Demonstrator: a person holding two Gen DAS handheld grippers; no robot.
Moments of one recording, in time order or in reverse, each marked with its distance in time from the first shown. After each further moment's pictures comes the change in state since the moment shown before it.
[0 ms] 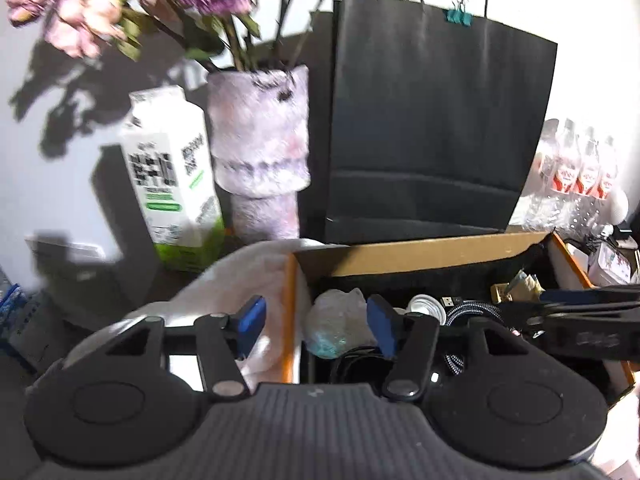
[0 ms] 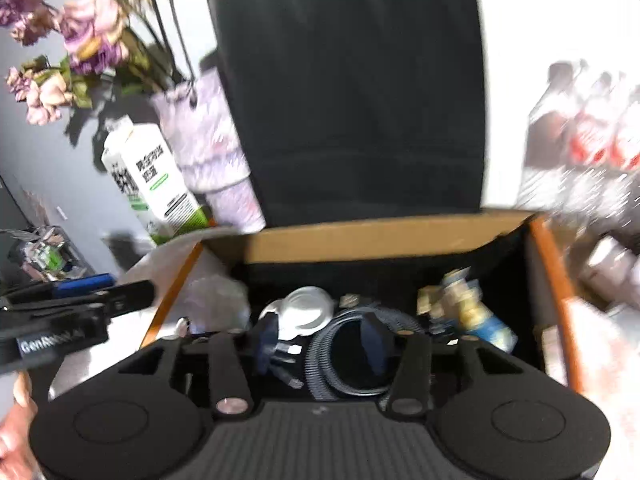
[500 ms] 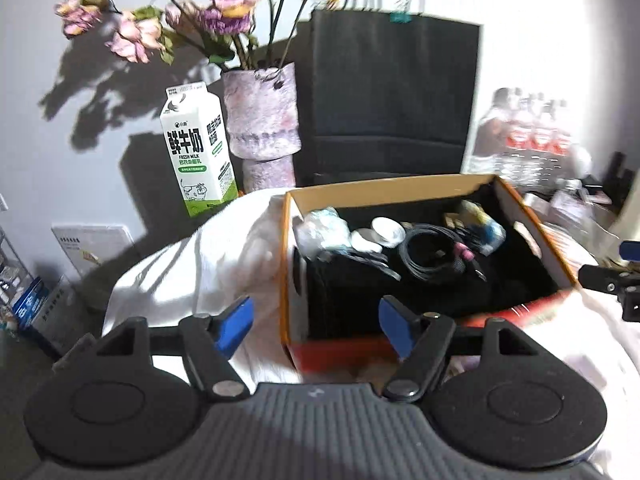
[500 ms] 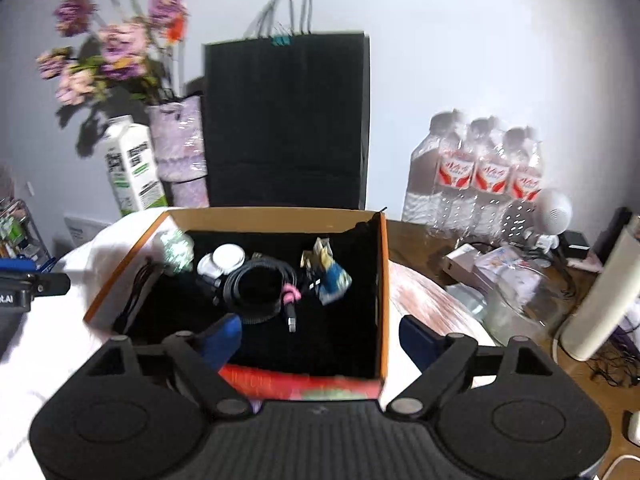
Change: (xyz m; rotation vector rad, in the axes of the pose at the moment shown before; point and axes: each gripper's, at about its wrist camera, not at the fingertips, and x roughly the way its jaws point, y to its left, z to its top) left arm -0.120 -0.017 -0.079 0.050 0.002 -0.006; right arm -0.144 -0.025 -0.084 -0.121 -0.111 -0.175
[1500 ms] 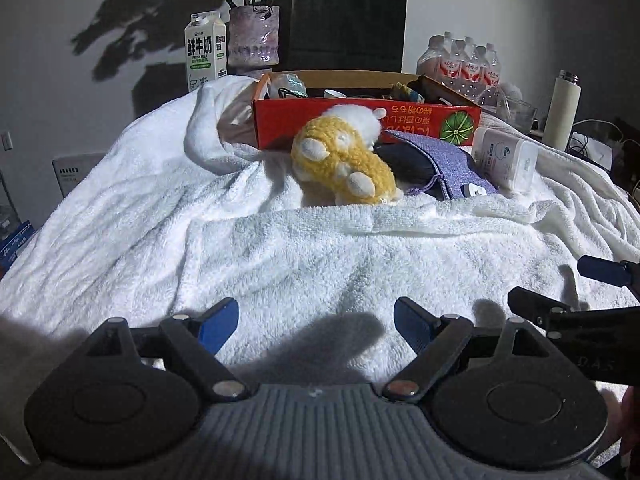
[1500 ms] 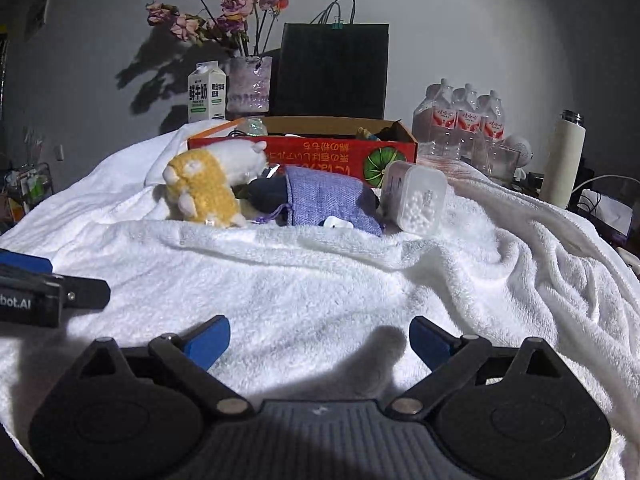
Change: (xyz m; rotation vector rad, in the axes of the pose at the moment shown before) left arm -0.097 -0.043 -0.253 -0.055 -0.038 -0.046; right arm -0.112 0.076 -0.281 -0.047 -0.124 -0.034
